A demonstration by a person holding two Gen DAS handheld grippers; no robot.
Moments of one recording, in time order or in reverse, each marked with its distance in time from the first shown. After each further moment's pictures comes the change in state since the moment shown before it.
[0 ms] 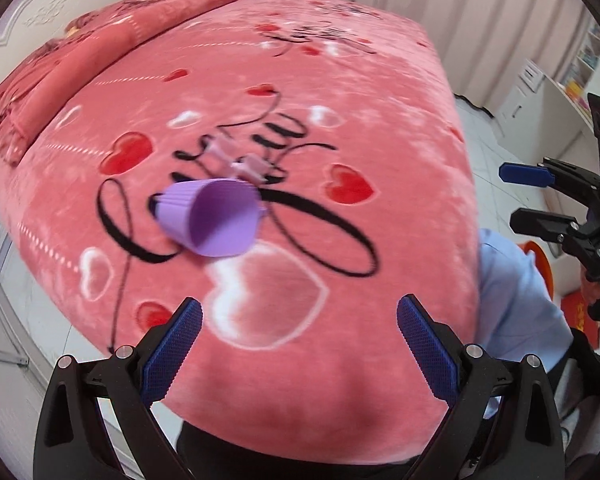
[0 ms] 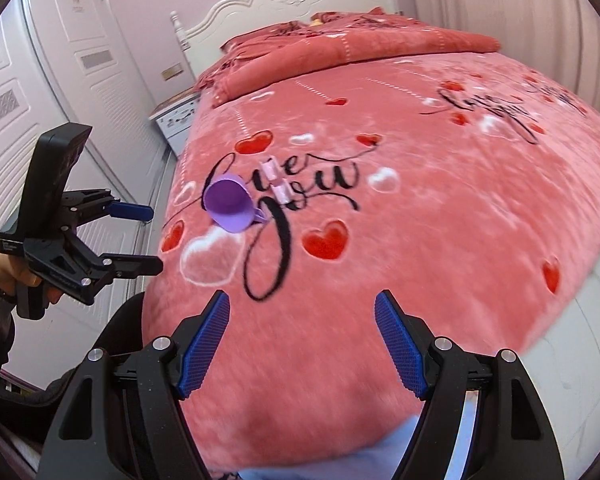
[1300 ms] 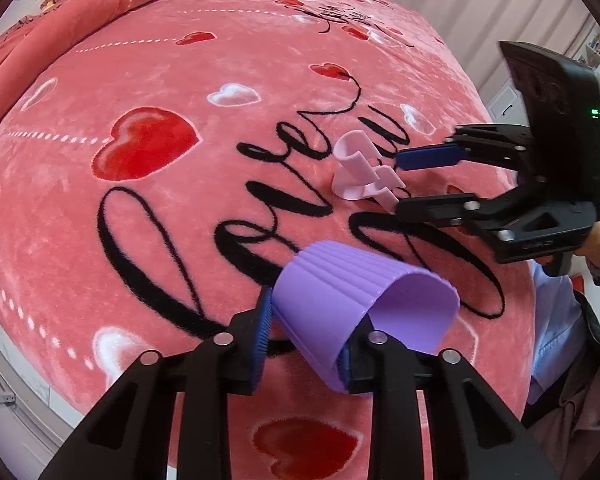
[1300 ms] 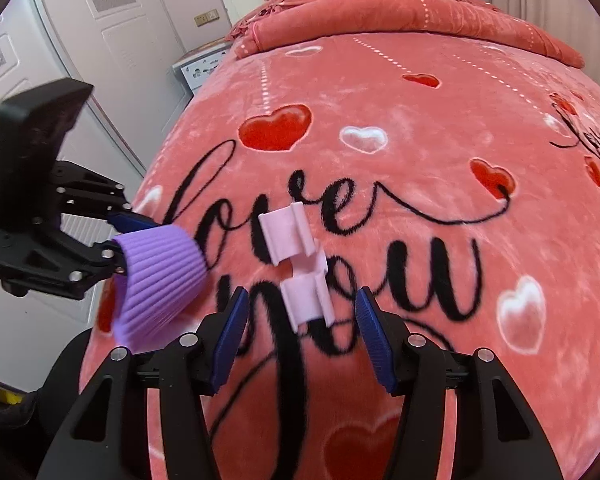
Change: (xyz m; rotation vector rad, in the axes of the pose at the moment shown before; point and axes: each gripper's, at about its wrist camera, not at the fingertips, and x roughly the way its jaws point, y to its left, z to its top) left arm 0.073 0.127 0.038 0.025 0.063 -0.149; right arm 0.219 0.019 0.114 -0.172 0.156 0.085
